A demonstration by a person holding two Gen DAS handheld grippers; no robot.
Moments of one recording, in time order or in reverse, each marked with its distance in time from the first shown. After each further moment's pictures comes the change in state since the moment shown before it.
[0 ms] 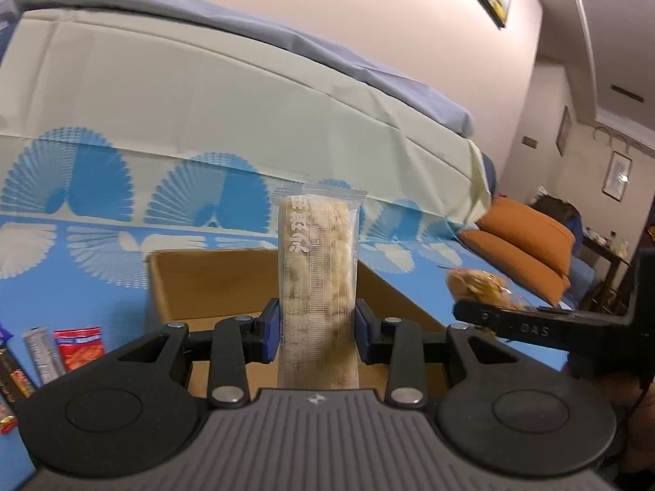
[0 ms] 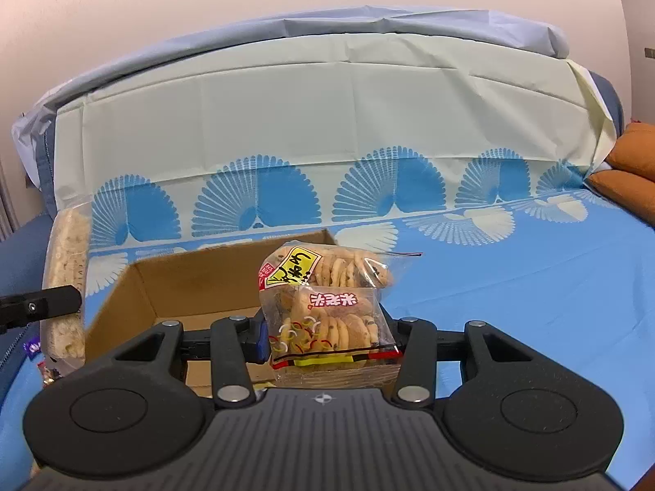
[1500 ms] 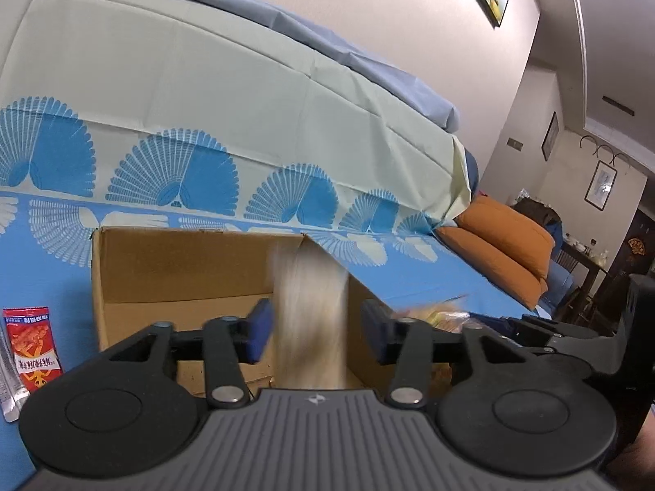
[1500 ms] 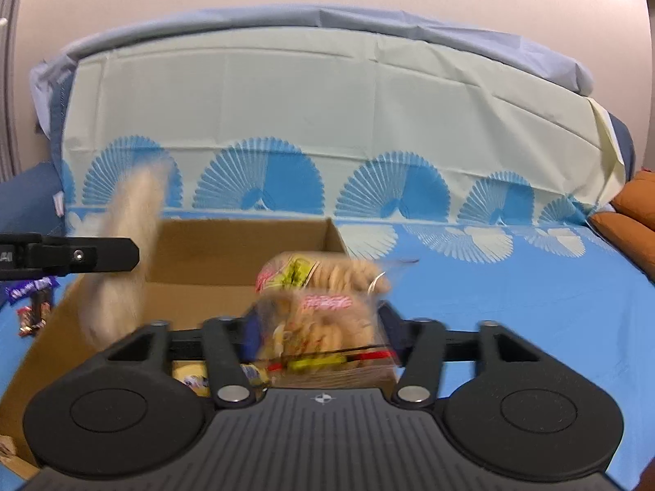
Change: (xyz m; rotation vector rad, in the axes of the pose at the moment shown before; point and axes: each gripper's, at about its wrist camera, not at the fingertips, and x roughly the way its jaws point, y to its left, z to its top) left arm 0.028 -0.006 -0.006 -0.050 0.039 -0.067; right arm 0.000 0.009 -0.008 -0.156 0.017 -0.019
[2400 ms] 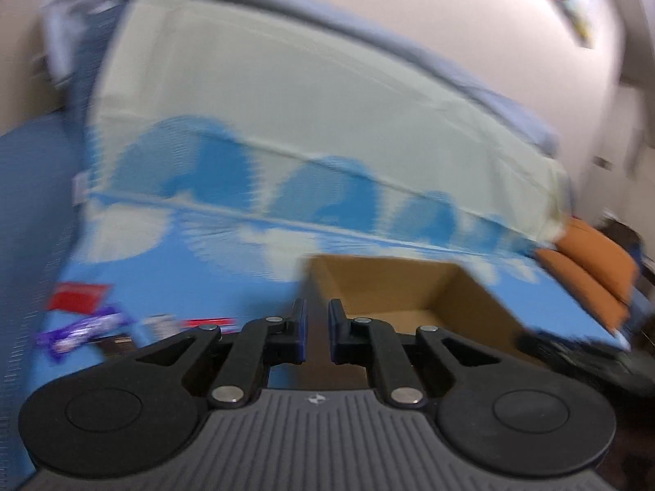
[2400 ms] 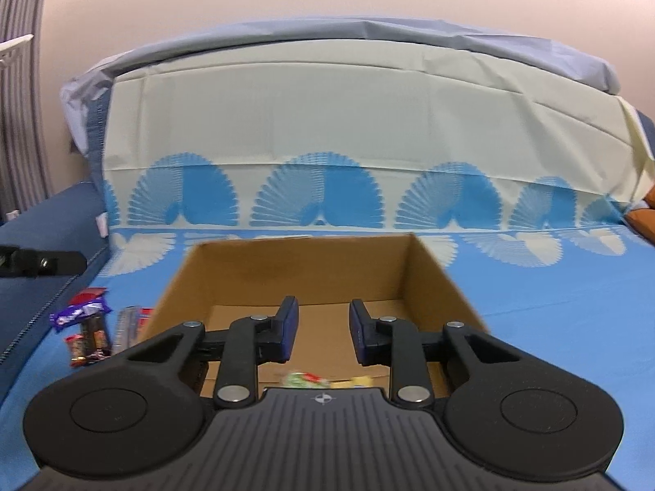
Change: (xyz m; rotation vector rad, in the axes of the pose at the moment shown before) left arm -0.091 0.121 0.030 -0.098 -0.001 0.332; right arm 0.001 0.075 0.008 0.038 -0.036 0.110
